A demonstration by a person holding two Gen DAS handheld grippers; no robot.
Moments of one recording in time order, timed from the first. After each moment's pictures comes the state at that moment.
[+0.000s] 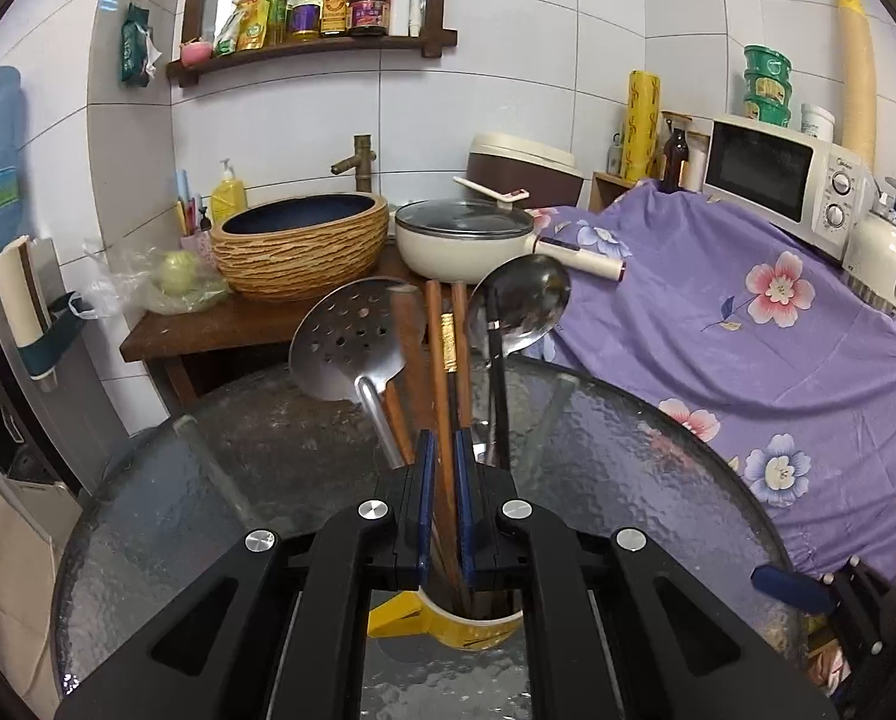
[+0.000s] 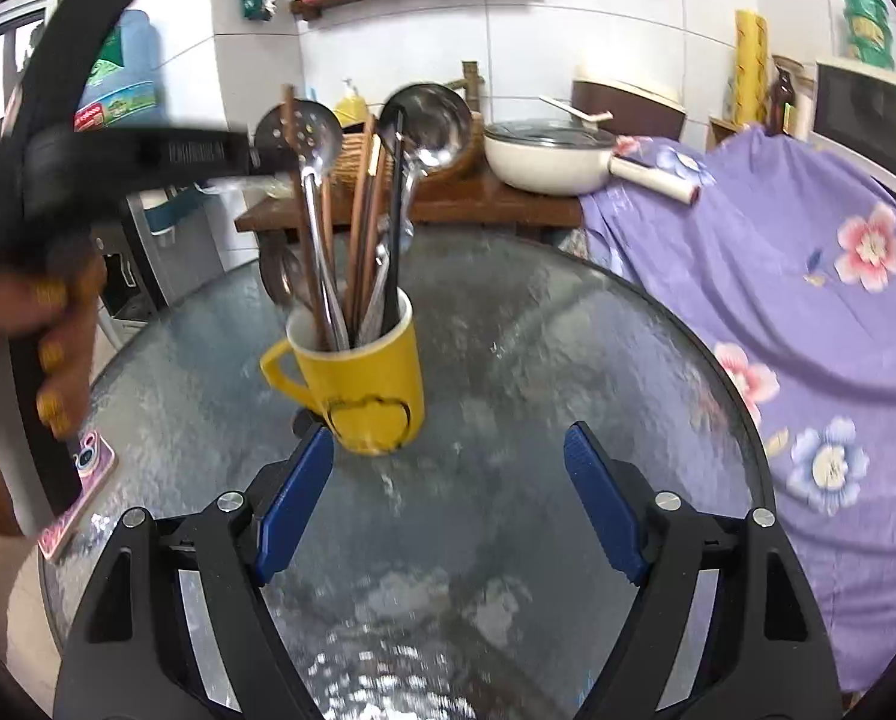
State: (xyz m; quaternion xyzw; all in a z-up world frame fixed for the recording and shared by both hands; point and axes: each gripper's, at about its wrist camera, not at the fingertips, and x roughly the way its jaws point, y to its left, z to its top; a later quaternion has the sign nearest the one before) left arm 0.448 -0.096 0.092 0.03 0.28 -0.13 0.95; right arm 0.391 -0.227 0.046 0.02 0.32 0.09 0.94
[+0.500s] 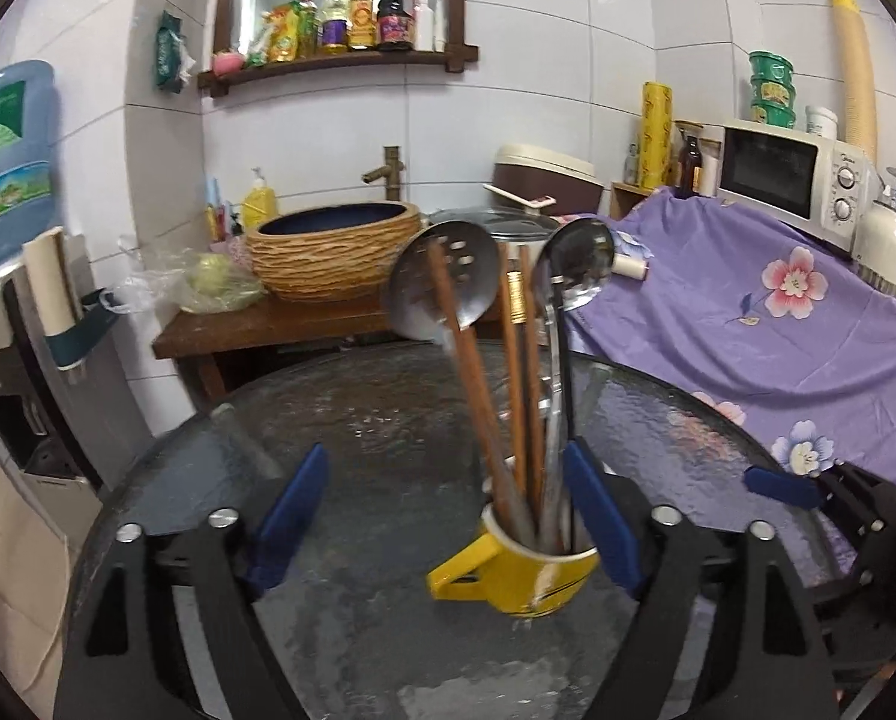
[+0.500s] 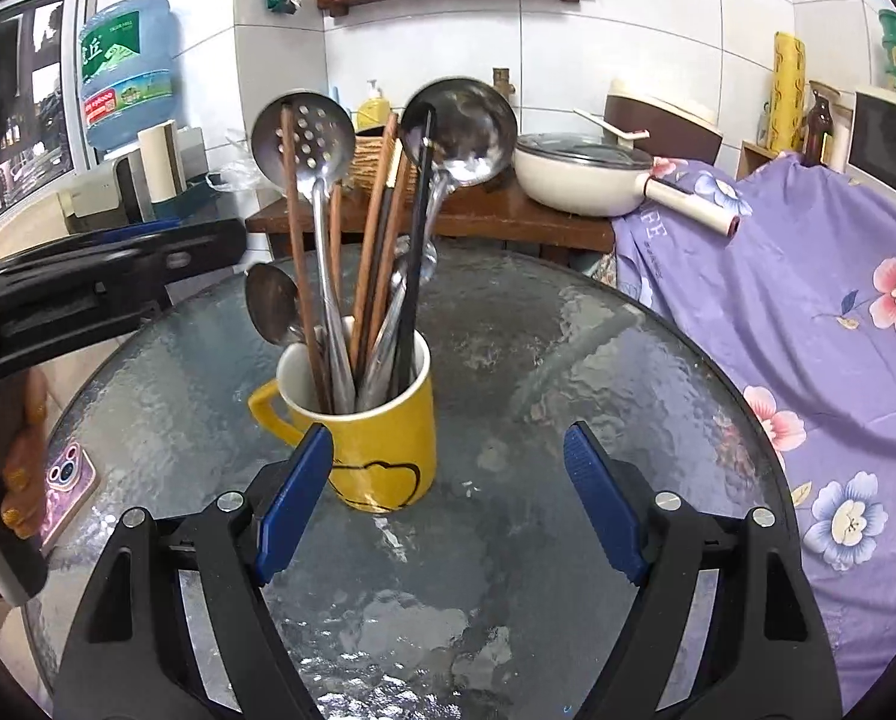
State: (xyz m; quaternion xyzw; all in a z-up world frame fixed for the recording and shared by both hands) left arm 0.417 -0.056 0.068 0.04 0.25 -0.10 0.96; right arm 0.431 -0.216 0.031 0.00 0.32 0.10 0.94
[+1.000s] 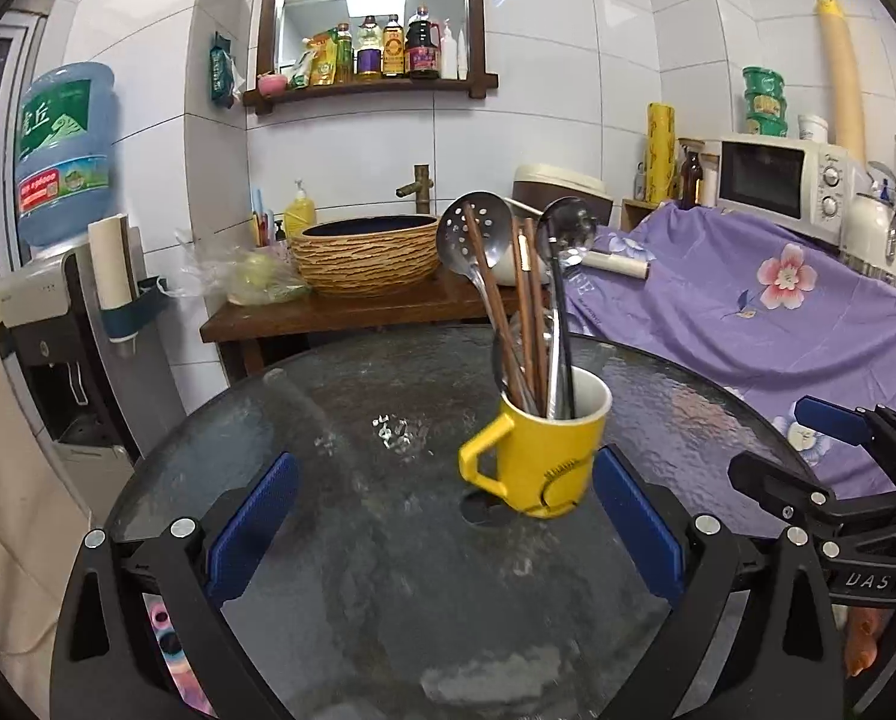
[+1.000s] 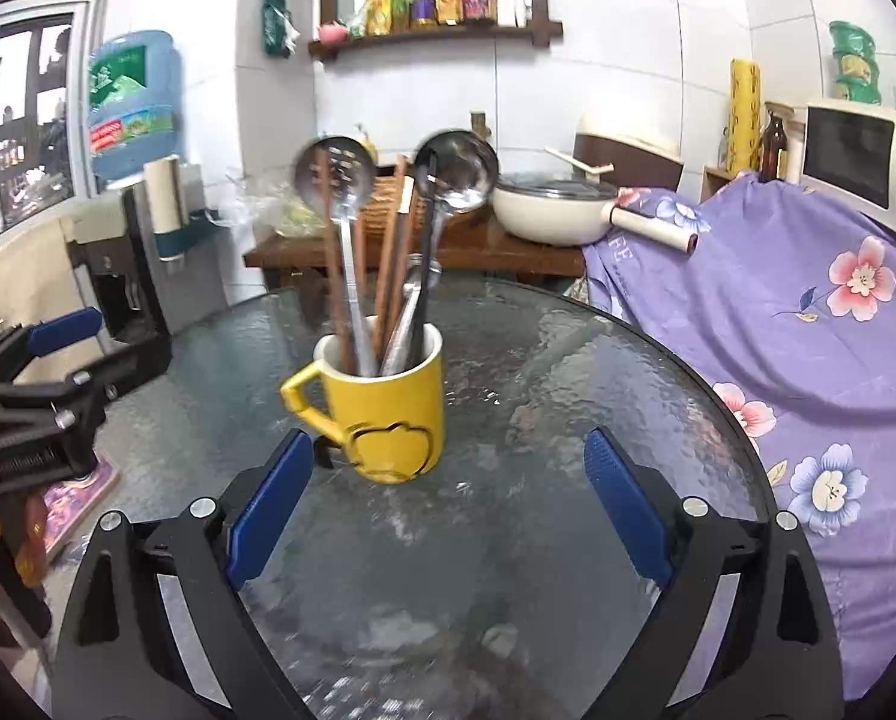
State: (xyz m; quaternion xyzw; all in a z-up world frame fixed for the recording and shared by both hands) left arm 0.308 -0.030 0.049 0.03 0.22 -0.08 0.97; right arm 0.334 -0.207 0.042 0.01 0.25 0.07 0.97
